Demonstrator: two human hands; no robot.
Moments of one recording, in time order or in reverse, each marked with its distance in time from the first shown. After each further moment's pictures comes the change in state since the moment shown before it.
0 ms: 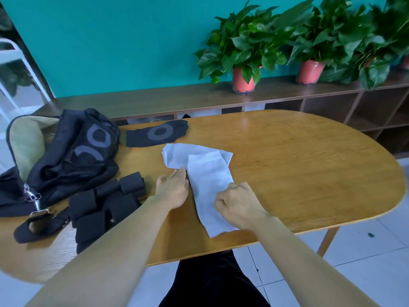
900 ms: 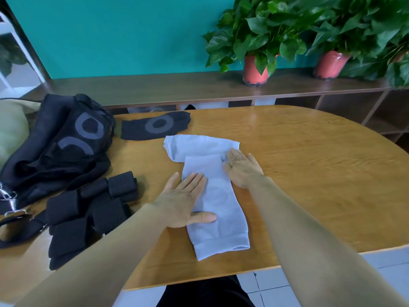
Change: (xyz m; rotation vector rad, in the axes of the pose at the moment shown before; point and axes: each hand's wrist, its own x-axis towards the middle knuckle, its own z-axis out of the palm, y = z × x) left_hand -0.002 0.011 0.002 0.308 -0.238 0.308; right_hand 0.125 0.077 0.020 -0.003 -0.244 0.268
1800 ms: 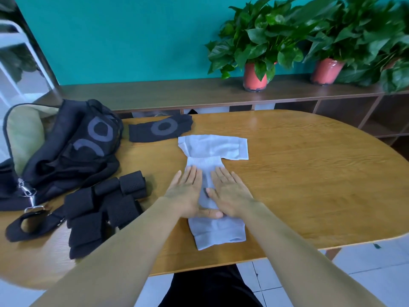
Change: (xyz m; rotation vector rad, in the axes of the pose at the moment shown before) left_hand -0.004 0.011 -0.016 -0.134 -0.013 -0.172; right_hand -0.069 -0.049 0.021 -0.054 0.020 -0.188
